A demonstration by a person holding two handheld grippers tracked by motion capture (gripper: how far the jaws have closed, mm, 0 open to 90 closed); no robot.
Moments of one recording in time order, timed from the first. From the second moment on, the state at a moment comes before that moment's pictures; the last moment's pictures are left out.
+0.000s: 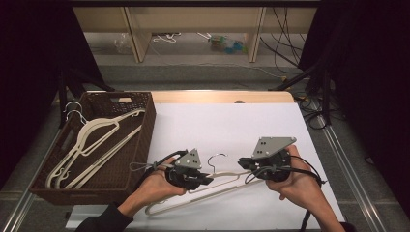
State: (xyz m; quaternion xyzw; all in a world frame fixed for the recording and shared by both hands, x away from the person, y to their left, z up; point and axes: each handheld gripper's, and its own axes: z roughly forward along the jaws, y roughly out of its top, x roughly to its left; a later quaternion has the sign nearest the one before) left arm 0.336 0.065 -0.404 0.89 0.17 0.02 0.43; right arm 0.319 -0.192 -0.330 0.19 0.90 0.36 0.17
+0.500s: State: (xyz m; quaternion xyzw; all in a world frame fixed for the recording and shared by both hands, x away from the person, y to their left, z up) left arm 0.334 0.064 -0.404 0.89 0.17 0.02 0.43; right arm 0.326 -0.157 -0.309 0.15 0.90 0.37 0.17
